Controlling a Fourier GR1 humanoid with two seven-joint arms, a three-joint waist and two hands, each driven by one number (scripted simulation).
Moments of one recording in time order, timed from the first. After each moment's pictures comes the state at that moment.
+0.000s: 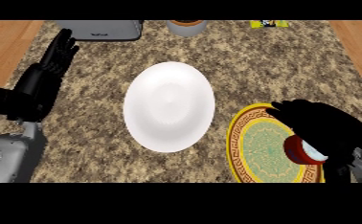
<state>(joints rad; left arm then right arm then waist) -0.28 0.39 -0.02 -1.59 0.15 0.04 0.10 -0.37 -0.87 0.52 -1.91 0.35 0.80 0.57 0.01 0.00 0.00</state>
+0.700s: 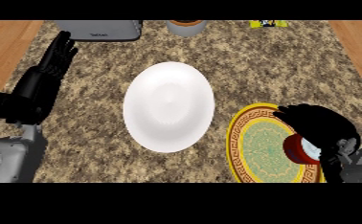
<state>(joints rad) -0.26 0.34 0.02 -1.61 0.12 0.00 0.10 -0.29 -0.79 0.51 -1.71 0.64 0.80 0.35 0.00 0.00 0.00</state>
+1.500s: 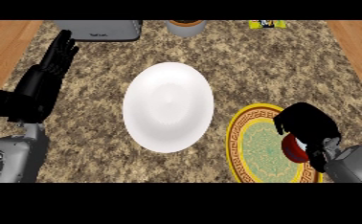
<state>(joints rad) -0.27 0.31 0.05 -1.61 0.07 -0.02 0.11 -0.27 -0.69 0.51 -1.56 0.91 0.54 0.13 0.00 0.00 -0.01</state>
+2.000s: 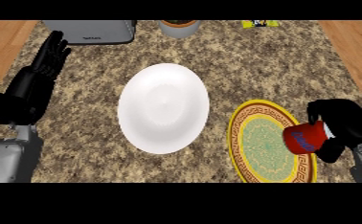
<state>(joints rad) -0.25 0.32 0.08 -1.62 0.08 -0.02 0.12 -0.12 -0.65 0.23 -1.50 0.90 0.19 0.22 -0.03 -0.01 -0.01</state>
